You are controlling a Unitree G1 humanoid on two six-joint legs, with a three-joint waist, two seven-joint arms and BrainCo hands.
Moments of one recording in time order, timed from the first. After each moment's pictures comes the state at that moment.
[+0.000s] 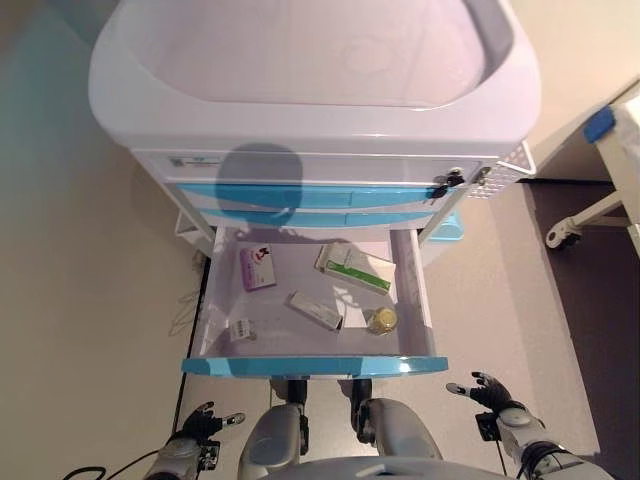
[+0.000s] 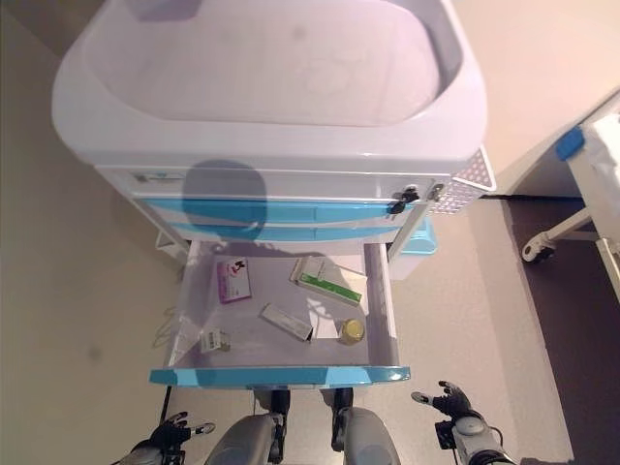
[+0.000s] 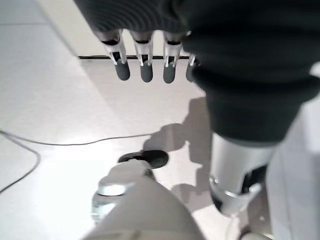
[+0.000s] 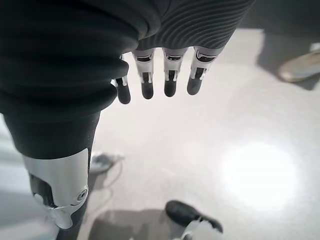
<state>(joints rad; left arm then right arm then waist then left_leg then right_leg) -0.02 0.32 -0.12 1.18 -0.17 -0.05 0.01 -0.09 -0.39 0.15 1.21 0.10 -0.07 -0.09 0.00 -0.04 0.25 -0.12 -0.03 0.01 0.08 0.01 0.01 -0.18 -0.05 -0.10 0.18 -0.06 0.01</state>
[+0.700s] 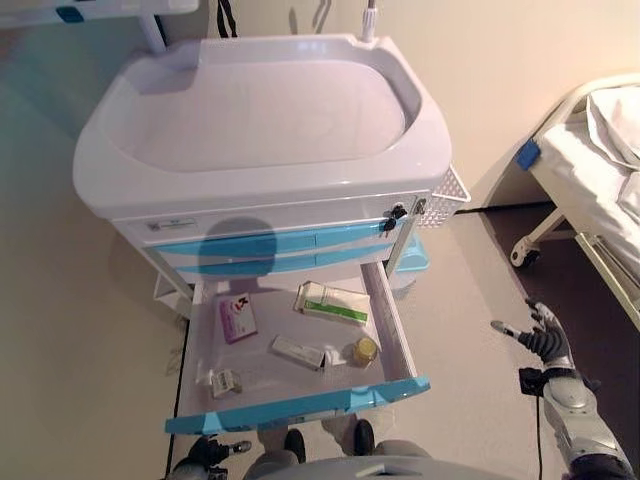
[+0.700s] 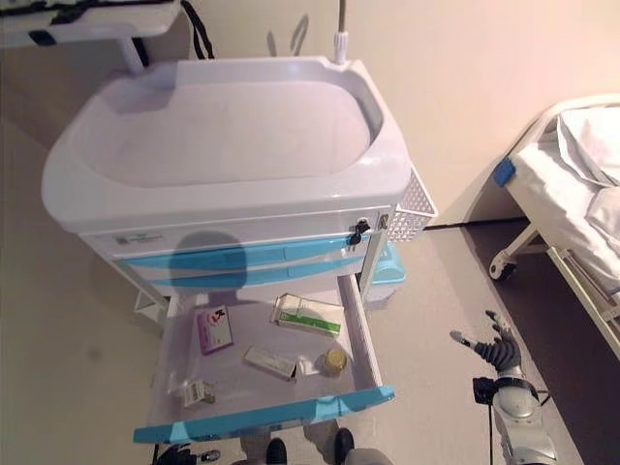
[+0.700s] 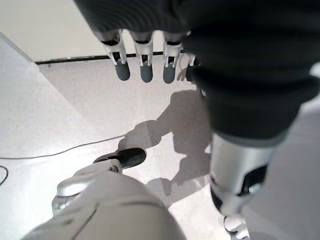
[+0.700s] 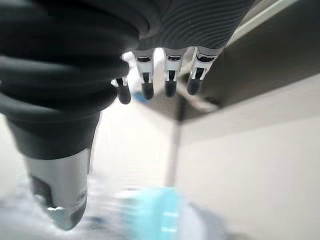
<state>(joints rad) 0.08 0.25 -0.08 1.17 -0.08 -0.03 0.05 0.15 -0.49 -0.12 0.28 0.17 -0.12 -0.15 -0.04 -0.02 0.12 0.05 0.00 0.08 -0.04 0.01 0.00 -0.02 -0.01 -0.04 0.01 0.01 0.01</state>
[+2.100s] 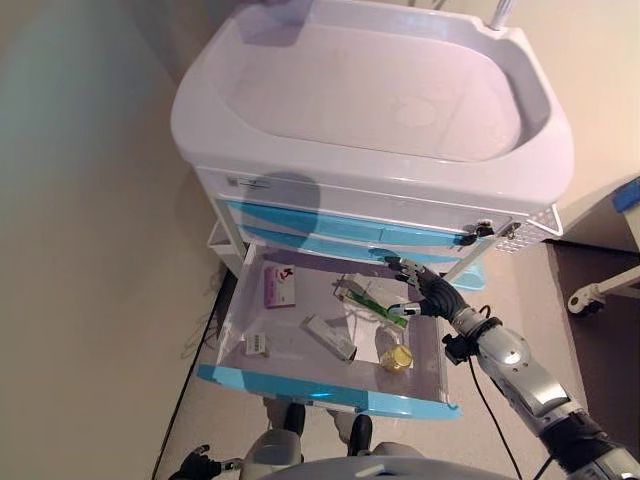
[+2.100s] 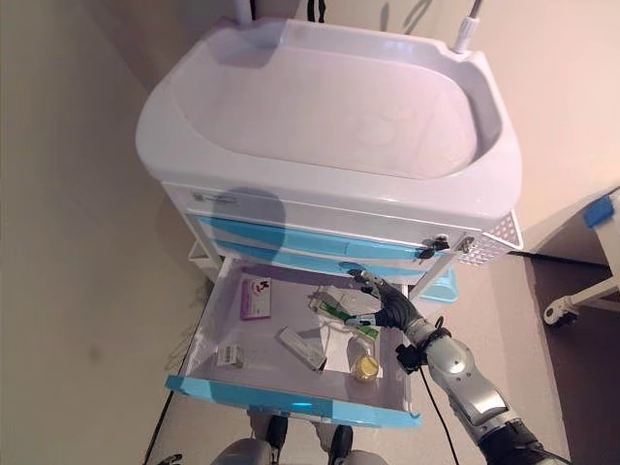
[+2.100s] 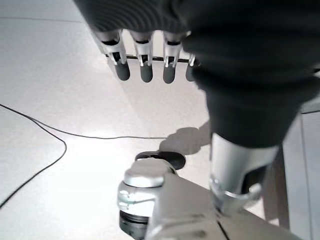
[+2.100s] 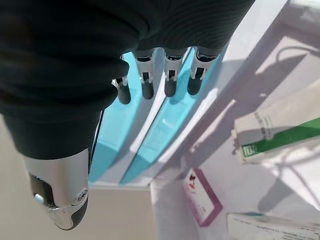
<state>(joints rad) 0.11 0.29 -0.06 1.17 -0.01 -0.04 0.05 -0.05 -0.60 0.36 0.03 0.27 -0.10 0.17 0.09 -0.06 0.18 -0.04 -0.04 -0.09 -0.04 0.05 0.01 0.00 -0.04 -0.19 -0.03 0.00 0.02</state>
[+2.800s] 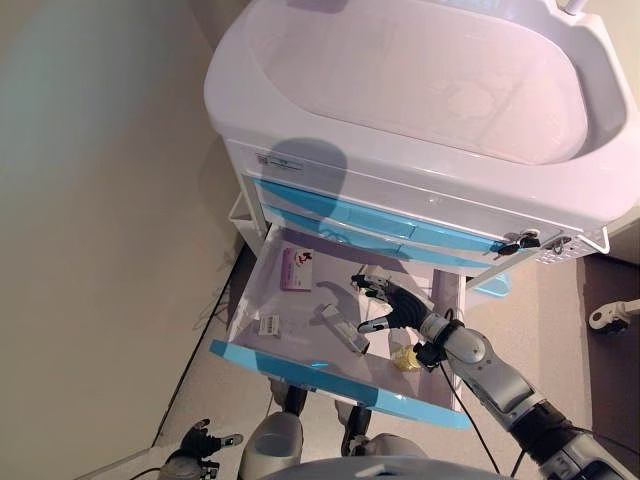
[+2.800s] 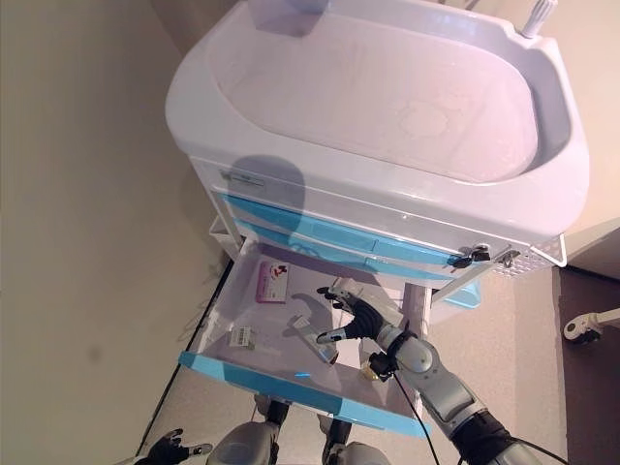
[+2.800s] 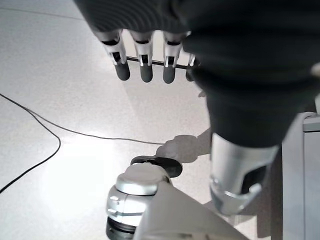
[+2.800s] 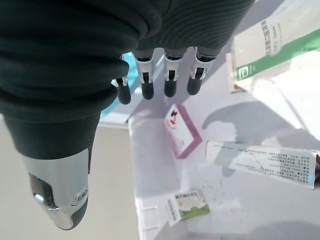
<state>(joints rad) 0.06 0.29 -0.06 1.13 -0.01 -0.05 0.08 -0.11 -0.52 0.48 0.09 0.16 -0.05 0.19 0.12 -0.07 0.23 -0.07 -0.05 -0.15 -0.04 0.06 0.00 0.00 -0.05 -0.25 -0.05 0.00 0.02</state>
